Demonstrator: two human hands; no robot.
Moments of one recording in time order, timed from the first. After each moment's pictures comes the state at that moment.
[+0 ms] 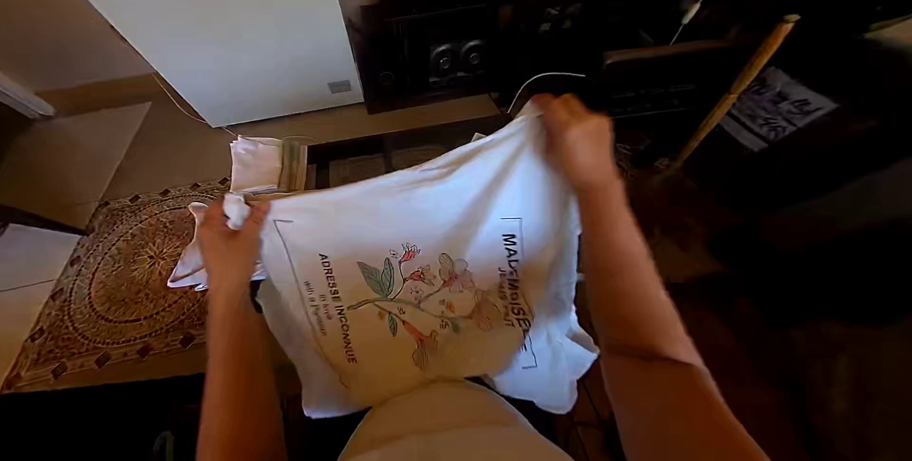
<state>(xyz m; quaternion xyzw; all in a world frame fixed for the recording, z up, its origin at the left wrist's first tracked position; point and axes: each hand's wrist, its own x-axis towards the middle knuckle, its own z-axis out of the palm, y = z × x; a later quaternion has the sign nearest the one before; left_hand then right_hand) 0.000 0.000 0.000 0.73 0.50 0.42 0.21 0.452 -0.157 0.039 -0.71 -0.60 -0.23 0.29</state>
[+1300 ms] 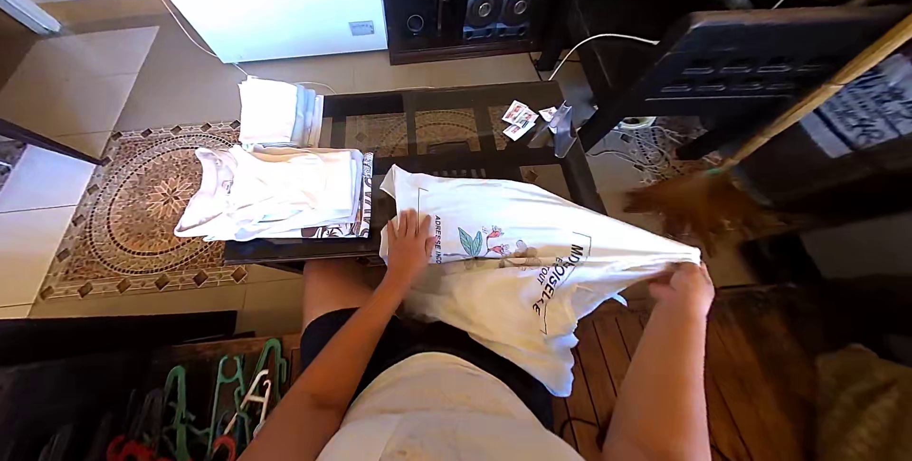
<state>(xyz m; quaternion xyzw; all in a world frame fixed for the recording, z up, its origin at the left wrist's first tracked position) 0.156 -0.066 -0.206 0.88 0.44 0.03 0.20 0.517 -0.309 -0.171 -0.69 0.08 0.13 0.71</state>
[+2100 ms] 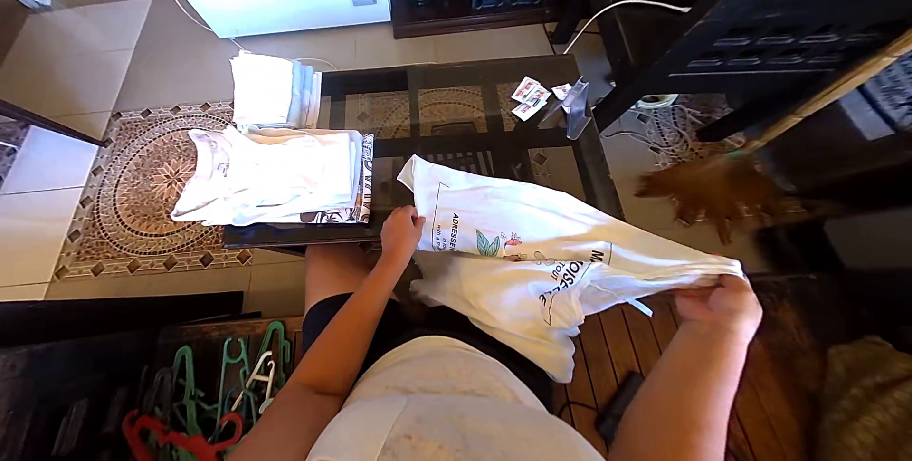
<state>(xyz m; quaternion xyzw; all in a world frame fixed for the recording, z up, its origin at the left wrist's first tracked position) 0.156 -0.058 -0.154 0.74 0.58 0.01 0.34 0.496 -0.339 -0.147 -0.62 0.09 0.13 0.76</state>
